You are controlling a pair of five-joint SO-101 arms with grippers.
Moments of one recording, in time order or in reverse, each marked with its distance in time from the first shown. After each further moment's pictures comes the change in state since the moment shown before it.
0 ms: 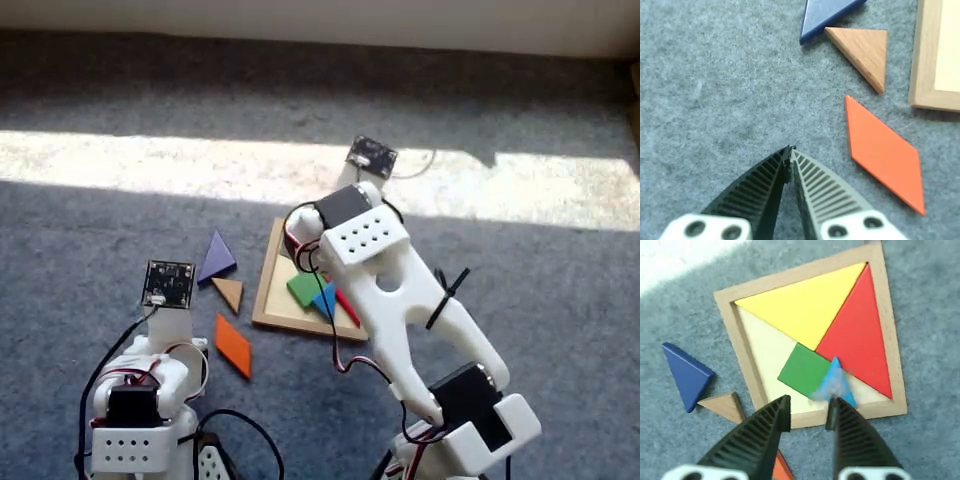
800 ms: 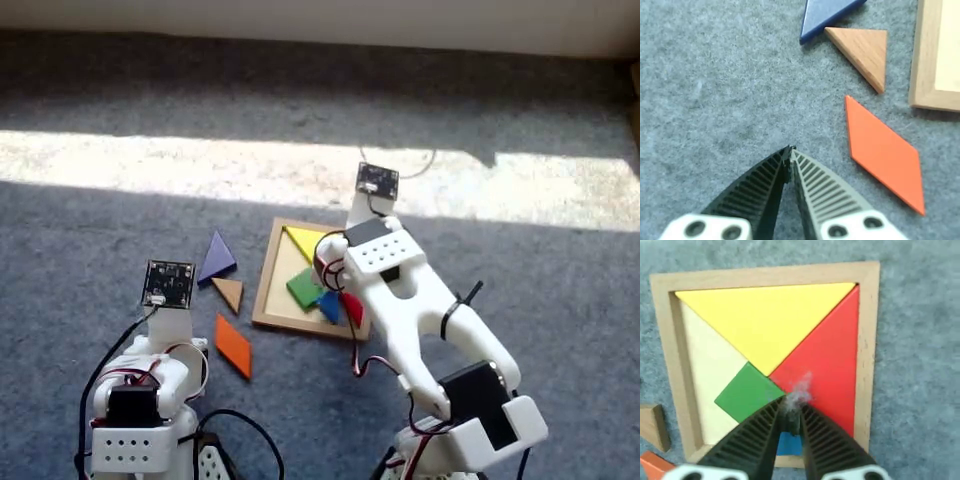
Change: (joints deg) left arm 0.0 0.0 0.0 0.0 0.0; right arm 6.4 -0.3 21.5 -19.5 16.2
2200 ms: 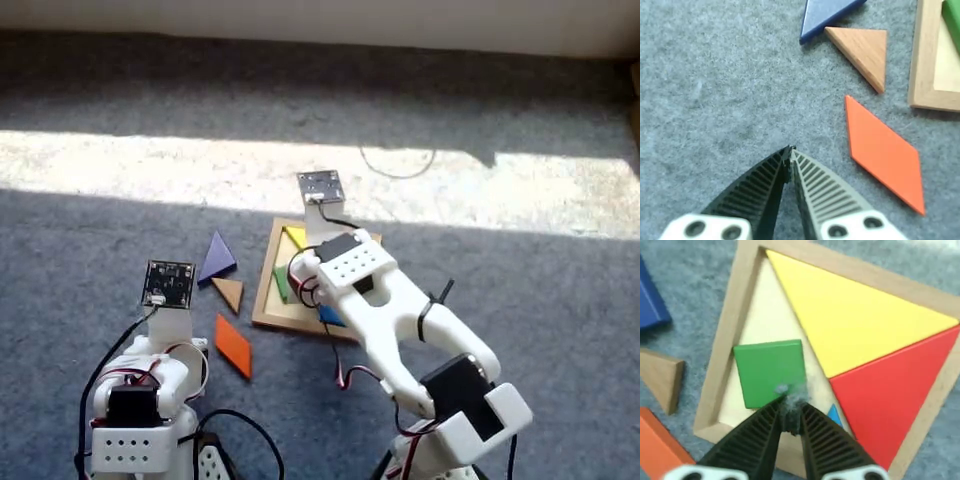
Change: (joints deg) left arm 0.0 0.0 0.0 0.0 0.0; right arm -8.1 5.6 0.7 -8.0 15.0
